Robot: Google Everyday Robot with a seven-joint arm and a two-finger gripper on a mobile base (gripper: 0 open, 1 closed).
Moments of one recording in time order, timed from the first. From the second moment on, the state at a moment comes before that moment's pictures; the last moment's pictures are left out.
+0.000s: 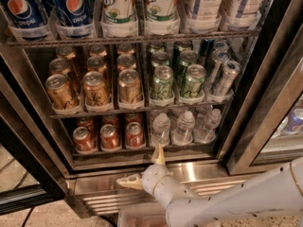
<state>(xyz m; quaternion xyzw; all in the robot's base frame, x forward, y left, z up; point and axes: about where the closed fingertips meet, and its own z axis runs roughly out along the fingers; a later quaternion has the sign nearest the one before) 0.516 0.040 0.578 -0.35 0.71 0.10 0.60</state>
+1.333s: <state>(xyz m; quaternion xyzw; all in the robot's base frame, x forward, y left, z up) 0.529 0.057 0.571 -0.29 0.68 0.11 0.66</state>
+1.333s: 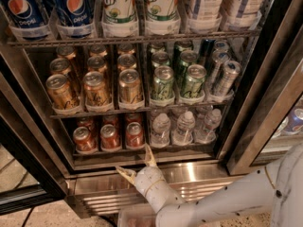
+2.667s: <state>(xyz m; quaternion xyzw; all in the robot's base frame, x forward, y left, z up) 0.542 0.059 0.592 -0.22 0.63 0.03 0.74</state>
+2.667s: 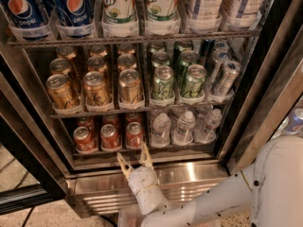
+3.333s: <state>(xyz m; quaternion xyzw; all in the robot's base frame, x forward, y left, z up) 0.542 0.059 0.593 -0.22 0.63 0.03 0.75</state>
